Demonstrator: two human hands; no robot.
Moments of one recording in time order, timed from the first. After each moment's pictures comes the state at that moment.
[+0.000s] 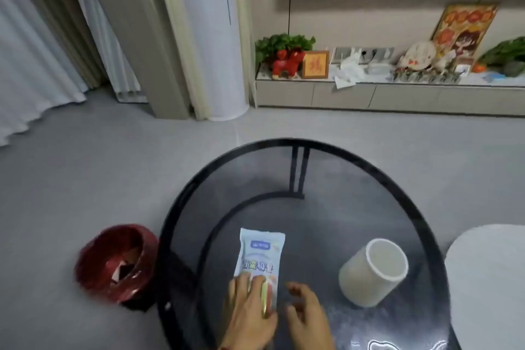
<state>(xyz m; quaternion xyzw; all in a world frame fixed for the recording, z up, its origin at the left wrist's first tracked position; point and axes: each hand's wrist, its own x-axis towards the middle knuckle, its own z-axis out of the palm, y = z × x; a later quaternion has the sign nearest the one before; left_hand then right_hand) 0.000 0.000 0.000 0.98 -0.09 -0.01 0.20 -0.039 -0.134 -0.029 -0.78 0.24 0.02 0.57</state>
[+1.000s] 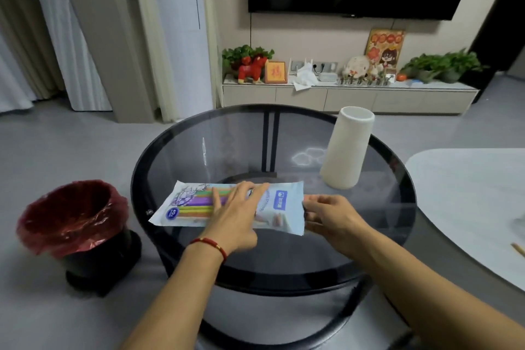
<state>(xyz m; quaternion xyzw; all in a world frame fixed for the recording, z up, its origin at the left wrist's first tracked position) -0.042 0.046 -0.079 0.93 -0.34 0.00 0.17 -0.116 -0.160 -0.077 -0.66 0.21 0.00 0.72</state>
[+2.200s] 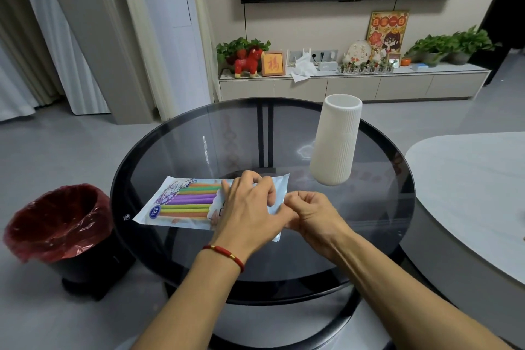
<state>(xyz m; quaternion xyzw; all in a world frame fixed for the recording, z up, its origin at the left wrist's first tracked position) -0.071 -0.020 -0.060 0.91 -0.27 0.09 0.29 -0.103 -0.169 -0.097 -0.63 0.09 0.00 0.77</state>
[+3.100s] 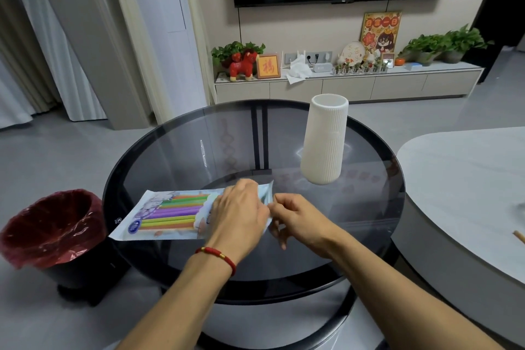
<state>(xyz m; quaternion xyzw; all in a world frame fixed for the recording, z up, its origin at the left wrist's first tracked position) -0.080 -0.023 -0.050 0.94 -0.24 0.06 0.25 -0.113 -0.176 -0.096 -0.76 -0.01 0.04 0.65</state>
